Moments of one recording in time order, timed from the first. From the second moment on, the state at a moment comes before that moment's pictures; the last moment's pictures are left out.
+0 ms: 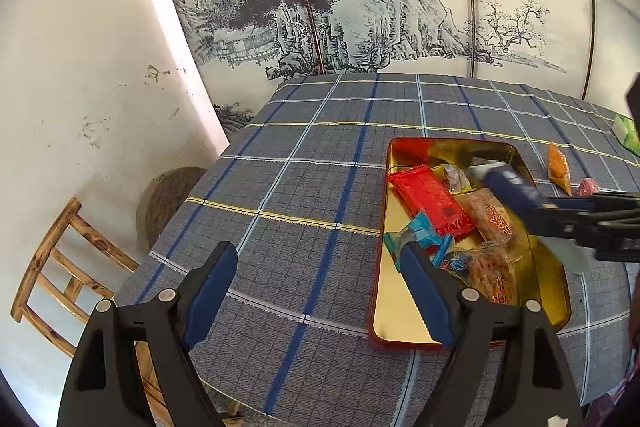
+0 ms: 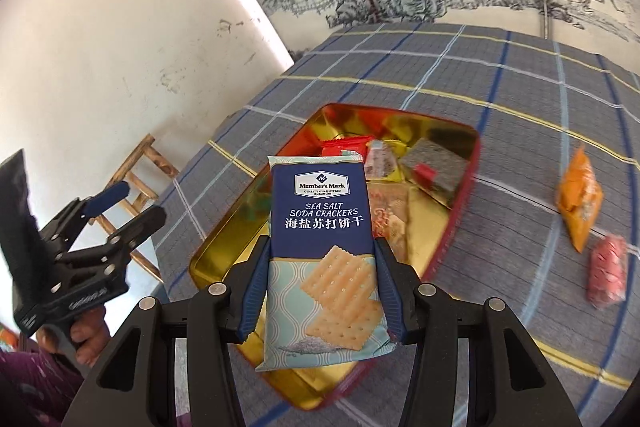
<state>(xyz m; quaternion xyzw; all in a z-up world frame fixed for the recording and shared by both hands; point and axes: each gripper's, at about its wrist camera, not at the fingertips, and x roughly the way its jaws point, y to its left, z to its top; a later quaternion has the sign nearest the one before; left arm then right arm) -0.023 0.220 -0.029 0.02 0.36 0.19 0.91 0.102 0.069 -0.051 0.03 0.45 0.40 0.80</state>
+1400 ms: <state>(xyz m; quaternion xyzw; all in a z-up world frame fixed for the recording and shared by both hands) -0.017 0.208 -0.037 0.04 0.38 0.16 0.91 0.112 0.075 -0.035 0.06 0.40 0.38 0.83</state>
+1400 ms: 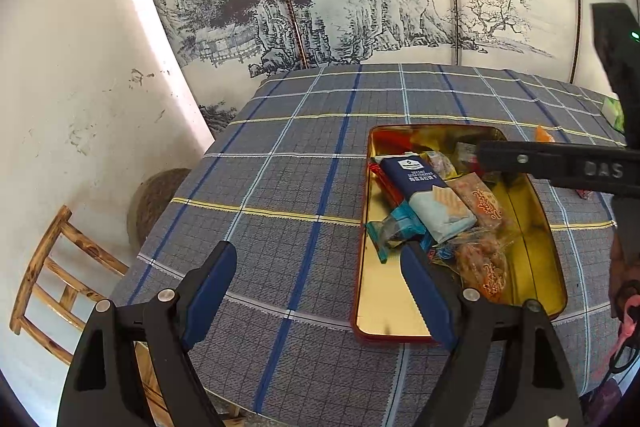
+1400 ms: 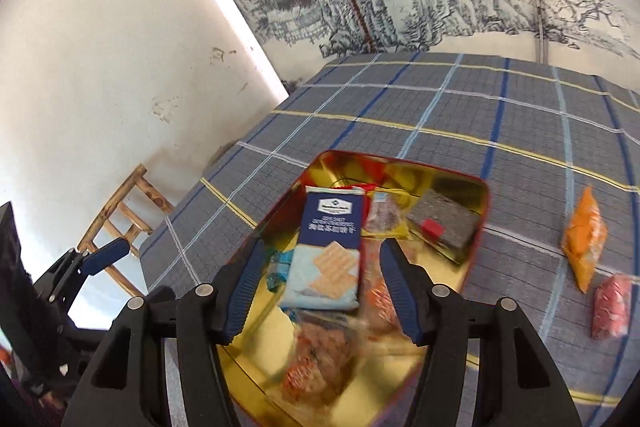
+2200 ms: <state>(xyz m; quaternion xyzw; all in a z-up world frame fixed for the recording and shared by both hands) 0.027 0.095 -0.007 0.10 0.38 0.03 0.92 0.084 -0.218 -0.091 0.03 0.39 0.07 0.92</state>
